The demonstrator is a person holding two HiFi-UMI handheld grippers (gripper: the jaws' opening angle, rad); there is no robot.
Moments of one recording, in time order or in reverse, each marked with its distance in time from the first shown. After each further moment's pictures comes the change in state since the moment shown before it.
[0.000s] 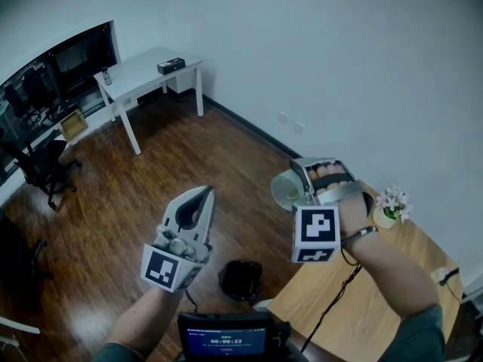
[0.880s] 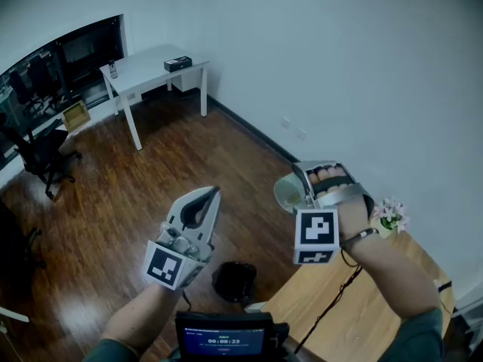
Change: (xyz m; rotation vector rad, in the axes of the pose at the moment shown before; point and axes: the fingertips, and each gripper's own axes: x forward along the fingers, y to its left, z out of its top) left arm 0.002 -0.006 0.000 0.008 -0.010 -0.004; right arm 0.001 0.000 -0.003 -0.096 0.027 0.012
